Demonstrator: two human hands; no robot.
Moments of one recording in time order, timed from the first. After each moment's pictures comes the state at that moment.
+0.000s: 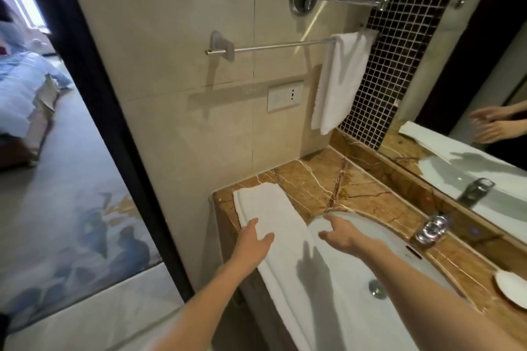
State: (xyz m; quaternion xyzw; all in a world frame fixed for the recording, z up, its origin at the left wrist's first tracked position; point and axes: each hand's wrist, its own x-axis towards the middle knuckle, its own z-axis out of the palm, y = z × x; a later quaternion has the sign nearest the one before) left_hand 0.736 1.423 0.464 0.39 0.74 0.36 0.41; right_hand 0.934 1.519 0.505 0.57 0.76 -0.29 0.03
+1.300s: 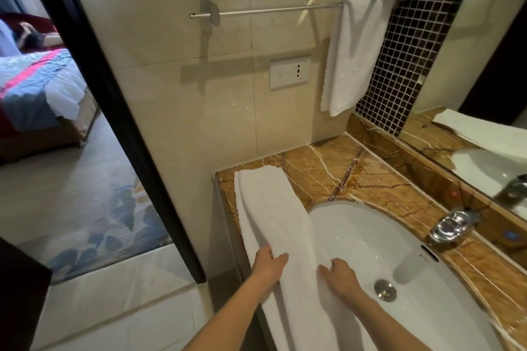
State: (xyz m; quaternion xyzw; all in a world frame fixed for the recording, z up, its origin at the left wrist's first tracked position) left_hand 0.839 1.418 0.377 0.19 0.72 0.42 0.51; right_hand 1.000 1.492 0.356 0.61 0.68 -0.40 -0.02
